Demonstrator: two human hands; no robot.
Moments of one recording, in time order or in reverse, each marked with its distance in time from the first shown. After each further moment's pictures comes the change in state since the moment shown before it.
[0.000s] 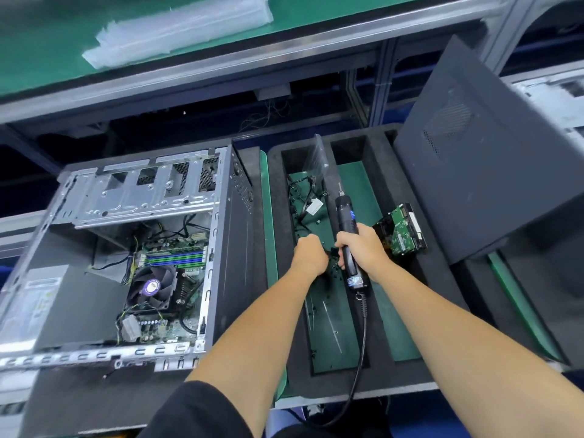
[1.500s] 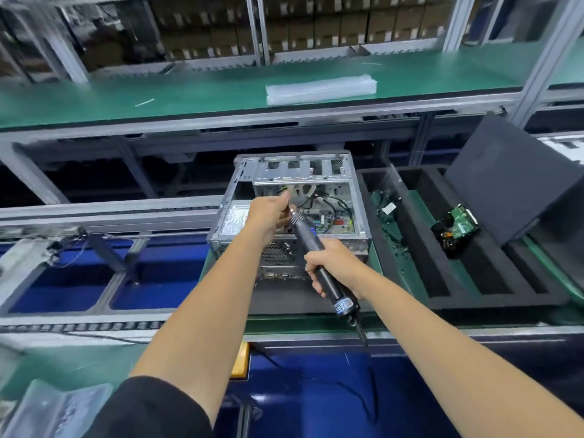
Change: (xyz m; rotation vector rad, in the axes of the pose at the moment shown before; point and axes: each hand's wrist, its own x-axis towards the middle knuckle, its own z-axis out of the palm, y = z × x) left_hand -0.216 -0.260 -0.227 -1.112 0.240 0.171; right_hand -0.307 -0.034 0.267 -0.144 -0.449 -0.138
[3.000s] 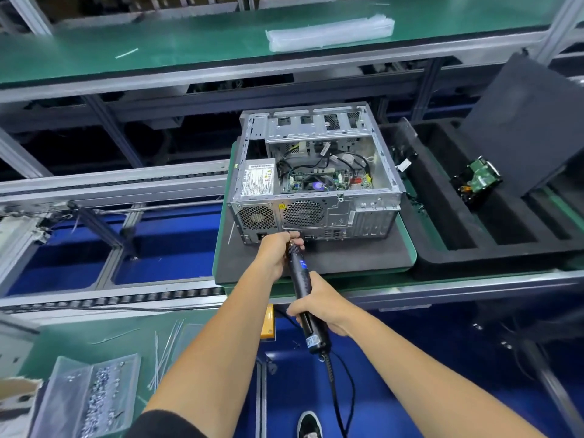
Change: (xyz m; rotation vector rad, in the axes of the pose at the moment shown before) left_hand -0.033 -0.134 -0.065 -0.188 -0.074 -0.399; right_hand 0.007 0.111 0.123 0.049 0.024 0.252
